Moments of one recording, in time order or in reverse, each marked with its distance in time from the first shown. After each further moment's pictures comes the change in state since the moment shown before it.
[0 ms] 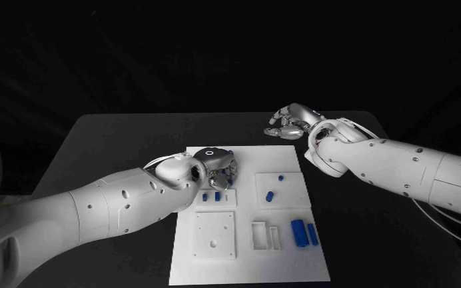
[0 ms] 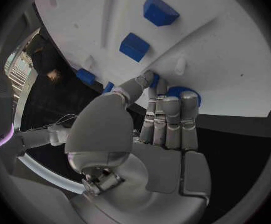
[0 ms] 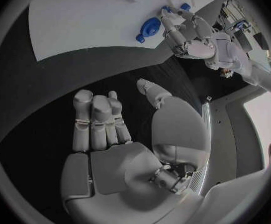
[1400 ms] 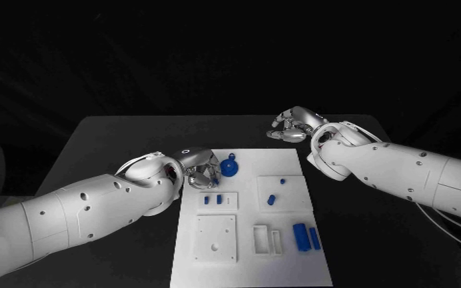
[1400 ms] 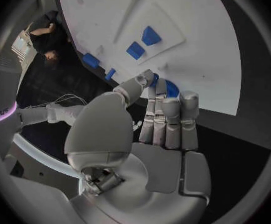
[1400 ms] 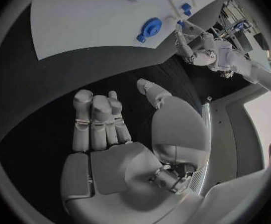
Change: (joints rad) left arm -0.016 -0.186 0.082 0.145 0.126 0.014 0.006; left_hand -0.006 0.000 0.008 -0.003 0.001 0.008 -0.001 0.006 -0.007 0.022 -0.002 -0.006 0.001 0.019 0.001 0.008 -0.001 -0.001 0.019 -0.005 0.008 0.000; right arm 0.000 -0.004 0.000 -0.001 0.000 0.000 0.001; right_hand 0.000 0.000 0.000 0.000 0.000 0.002 0.002 0.000 0.000 0.000 0.000 0.000 0.000 0.000 0.000 0.000 0.001 0.000 -0.002 0.002 0.000 0.000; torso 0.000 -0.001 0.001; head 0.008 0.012
